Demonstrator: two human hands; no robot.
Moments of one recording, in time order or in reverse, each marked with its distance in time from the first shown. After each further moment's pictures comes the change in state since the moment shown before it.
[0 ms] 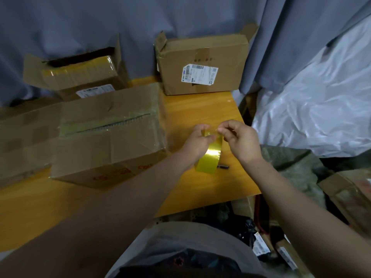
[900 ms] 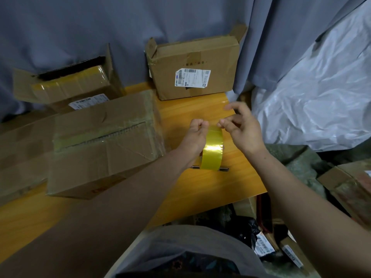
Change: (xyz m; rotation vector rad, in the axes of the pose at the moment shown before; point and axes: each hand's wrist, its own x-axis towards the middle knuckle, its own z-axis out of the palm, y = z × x) left_hand 0.033 -0.002 -0.004 0.089 -0.003 0.102; right_hand 0.019 -0.001 -0.014 0.186 0.044 0.049
